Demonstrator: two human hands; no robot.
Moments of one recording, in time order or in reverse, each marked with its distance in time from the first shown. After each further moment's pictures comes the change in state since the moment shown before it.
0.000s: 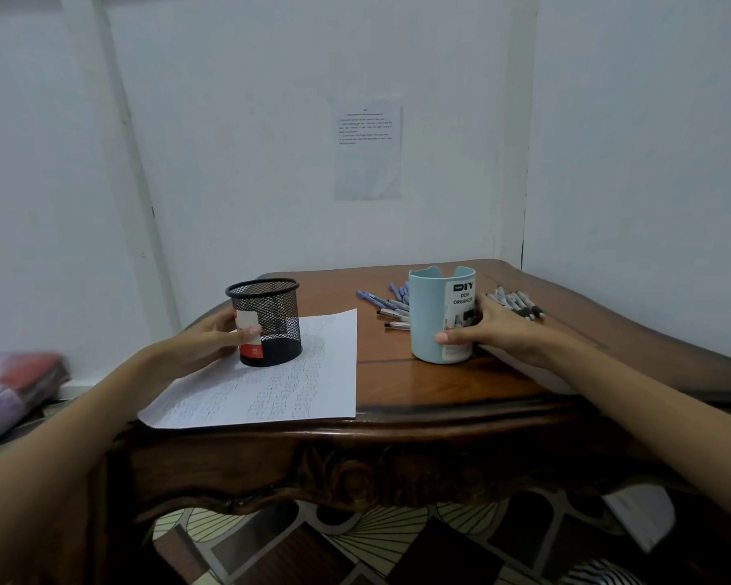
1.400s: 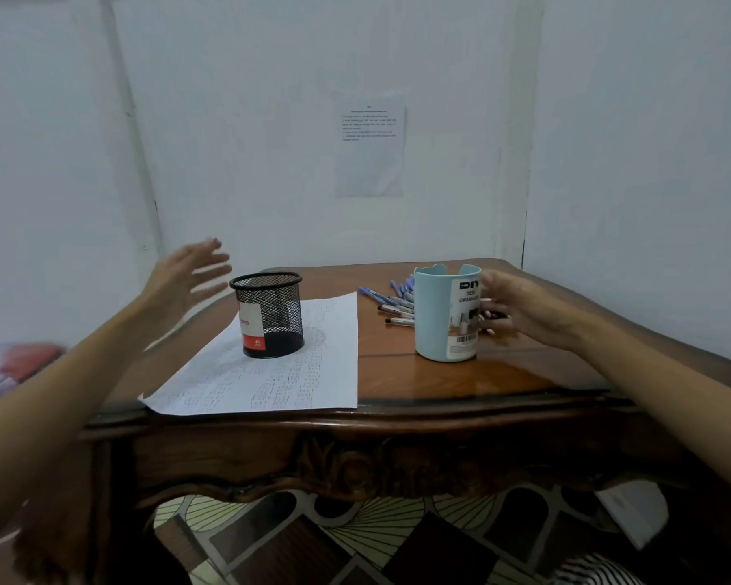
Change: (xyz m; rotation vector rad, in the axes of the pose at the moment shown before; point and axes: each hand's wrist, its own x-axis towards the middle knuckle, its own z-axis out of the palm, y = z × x) left_hand -0.011 0.054 -0.010 -0.227 0.474 0.160; right_hand -0.011 -0.011 -0.031 0.121 0.036 -0.042
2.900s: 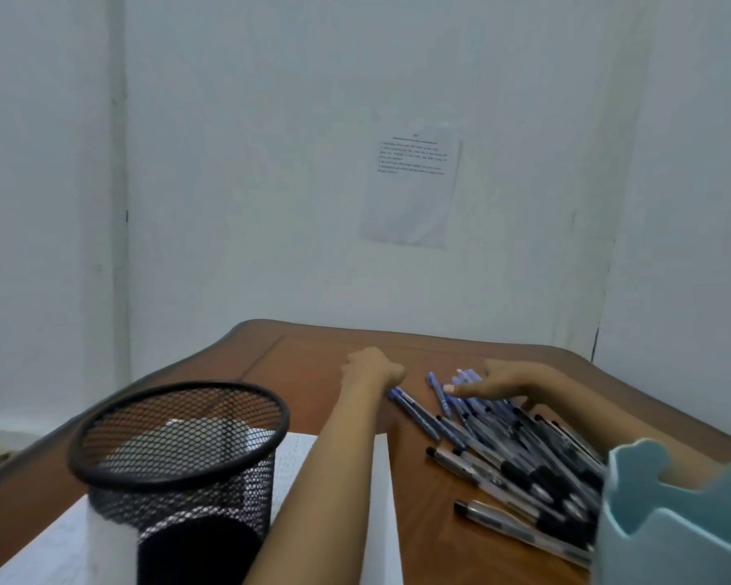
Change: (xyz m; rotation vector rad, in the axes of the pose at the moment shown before) left_hand 0.224 -0.149 0.201 0.888 -0.147 -0.309; right_hand 0.262 0.029 0.017 -1.012 -0.033 0.481
